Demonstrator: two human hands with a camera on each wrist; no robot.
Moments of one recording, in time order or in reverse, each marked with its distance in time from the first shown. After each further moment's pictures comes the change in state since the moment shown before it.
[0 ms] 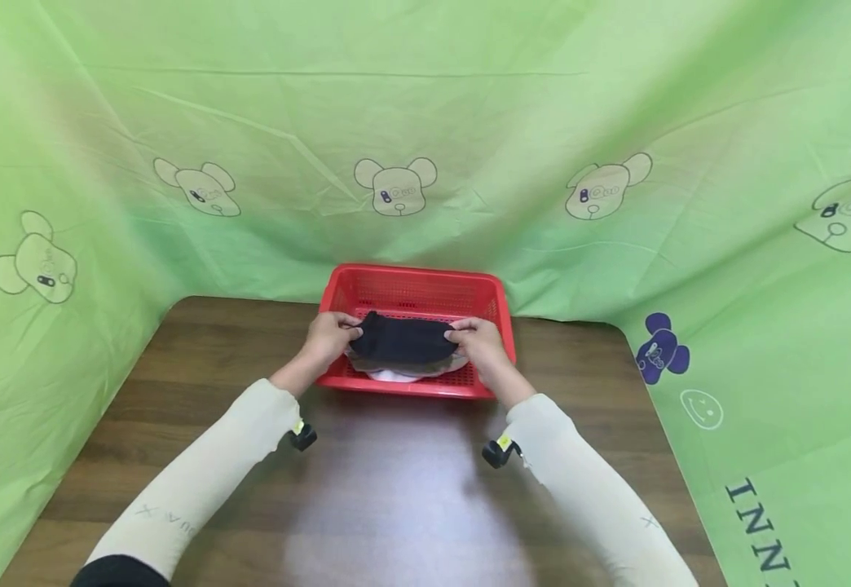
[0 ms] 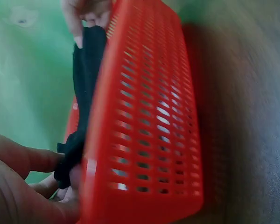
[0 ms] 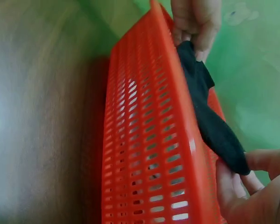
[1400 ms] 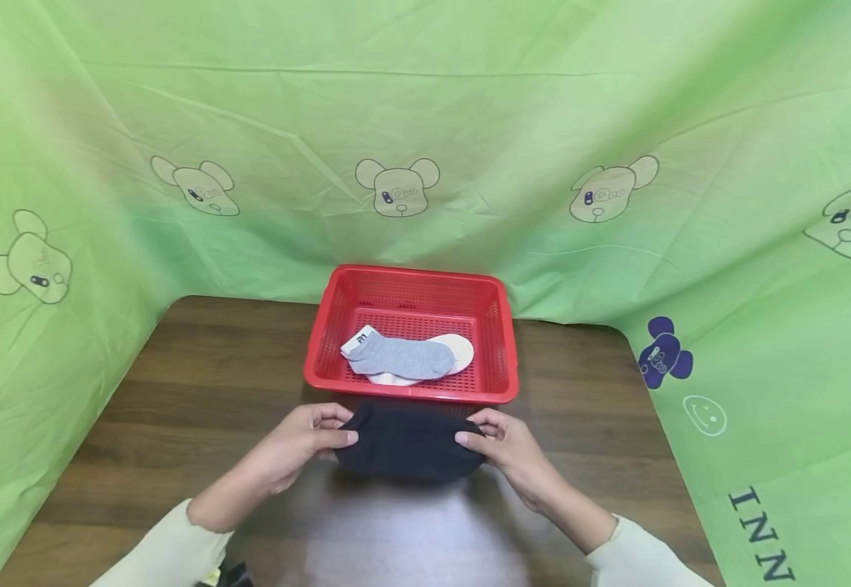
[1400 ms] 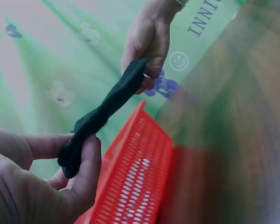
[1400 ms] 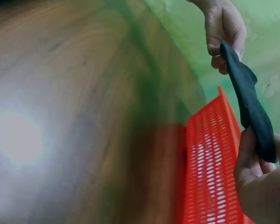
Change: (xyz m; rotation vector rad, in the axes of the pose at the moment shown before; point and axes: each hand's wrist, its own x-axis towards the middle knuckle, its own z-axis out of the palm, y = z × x) left_hand -0.141 -0.030 -0.024 -0.502 -0.491 -0.059; right_hand -0.140 0.052 -0.029 0.041 -0.260 -0.030
